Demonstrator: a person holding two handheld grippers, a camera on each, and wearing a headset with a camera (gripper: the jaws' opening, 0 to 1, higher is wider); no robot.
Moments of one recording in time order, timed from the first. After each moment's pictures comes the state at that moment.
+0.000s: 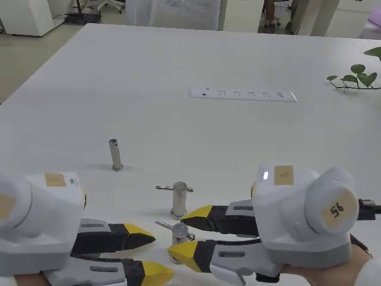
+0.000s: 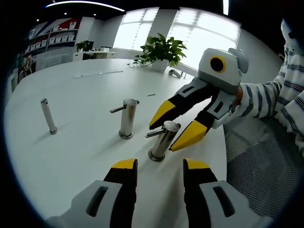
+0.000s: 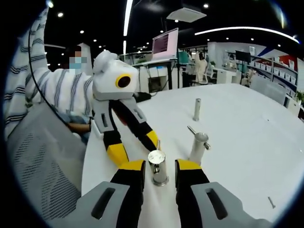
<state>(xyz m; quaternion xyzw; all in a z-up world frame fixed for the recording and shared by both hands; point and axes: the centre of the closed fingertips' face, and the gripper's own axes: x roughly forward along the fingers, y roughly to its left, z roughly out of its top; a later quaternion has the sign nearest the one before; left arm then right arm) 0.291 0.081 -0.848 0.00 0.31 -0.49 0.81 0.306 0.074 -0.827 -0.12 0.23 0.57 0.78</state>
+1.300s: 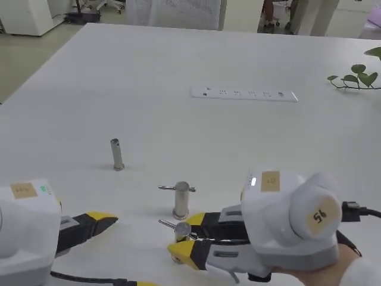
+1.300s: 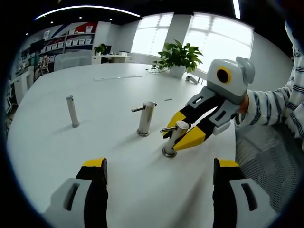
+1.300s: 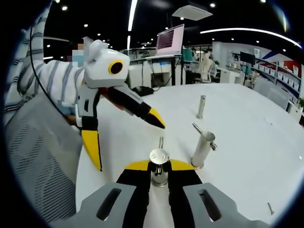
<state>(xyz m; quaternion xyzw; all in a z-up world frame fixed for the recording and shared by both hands) 0.295 0.107 -0.842 -0.01 0.30 -0.41 0.86 0.304 0.081 -0.840 -0.15 0.23 0.58 0.77</state>
